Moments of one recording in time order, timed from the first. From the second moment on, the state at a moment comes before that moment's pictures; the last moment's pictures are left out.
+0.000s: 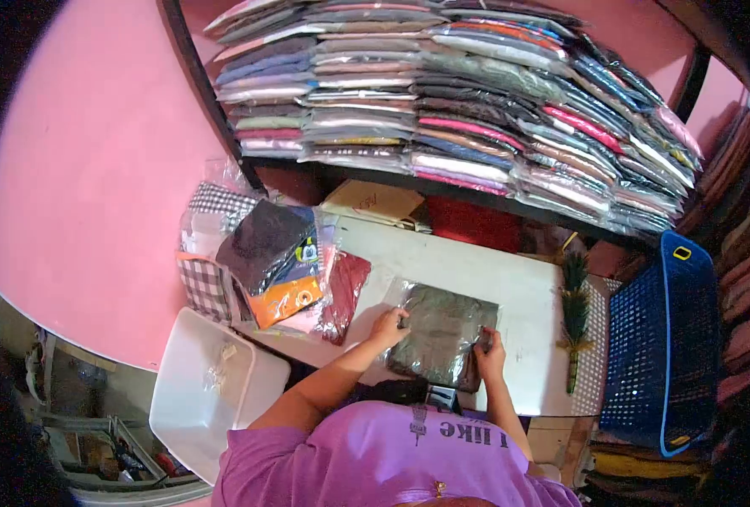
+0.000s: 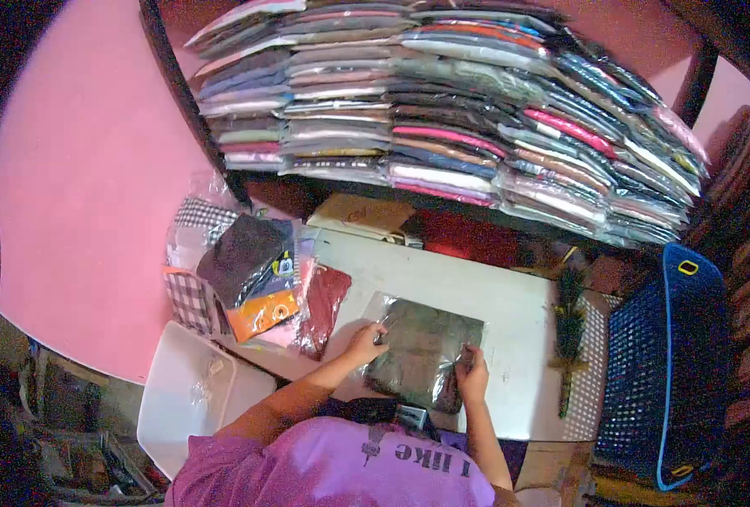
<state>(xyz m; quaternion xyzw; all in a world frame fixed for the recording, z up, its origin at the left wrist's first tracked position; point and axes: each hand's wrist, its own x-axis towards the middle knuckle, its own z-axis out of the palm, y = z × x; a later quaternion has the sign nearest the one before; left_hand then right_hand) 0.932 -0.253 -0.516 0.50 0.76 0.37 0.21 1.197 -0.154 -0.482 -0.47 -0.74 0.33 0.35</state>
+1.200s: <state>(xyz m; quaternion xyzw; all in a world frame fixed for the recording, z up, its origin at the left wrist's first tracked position) 0.826 -0.072 0.012 0.67 0.51 0.54 -0.07 1.101 0.081 0.034 -0.18 -0.82 0.01 0.54</state>
